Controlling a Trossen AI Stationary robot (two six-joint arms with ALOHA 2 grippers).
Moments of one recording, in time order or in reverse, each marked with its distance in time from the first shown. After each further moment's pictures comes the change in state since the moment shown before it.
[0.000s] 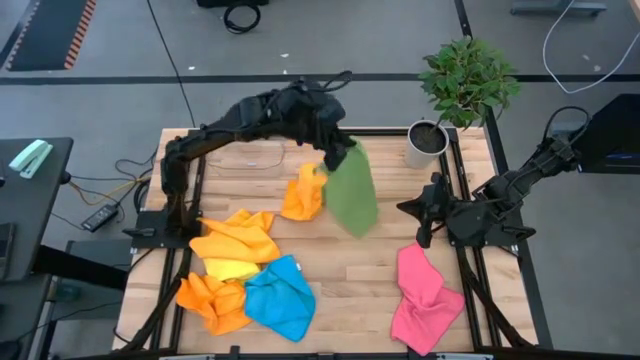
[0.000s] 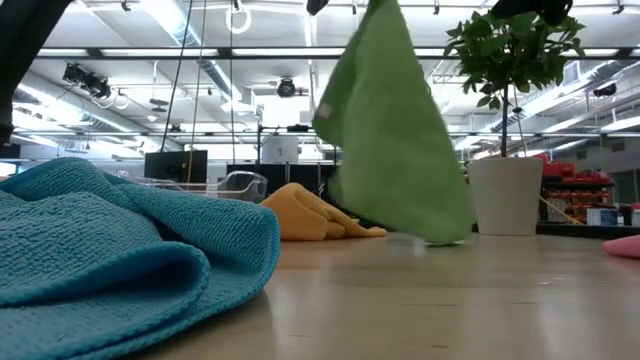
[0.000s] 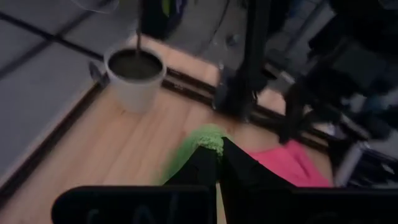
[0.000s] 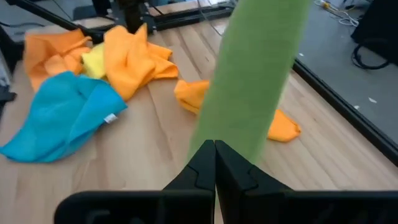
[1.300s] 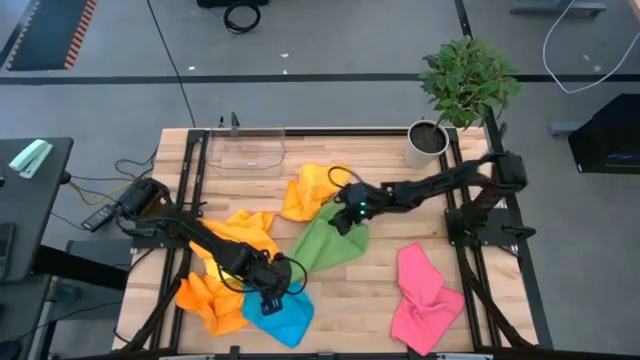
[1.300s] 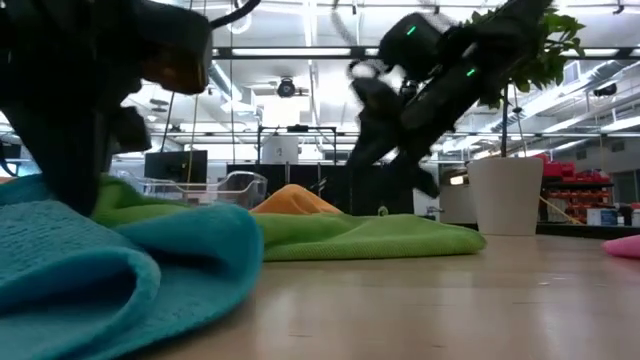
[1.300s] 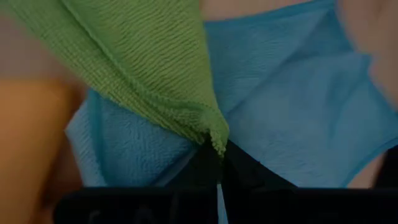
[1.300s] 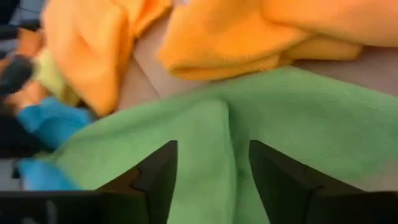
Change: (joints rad) left arm -0.757 -0.214 -1.299 0.471 -0.144 -0.602; right arm -0.617 0.794 -0.119 0.950 -0.826 0.178
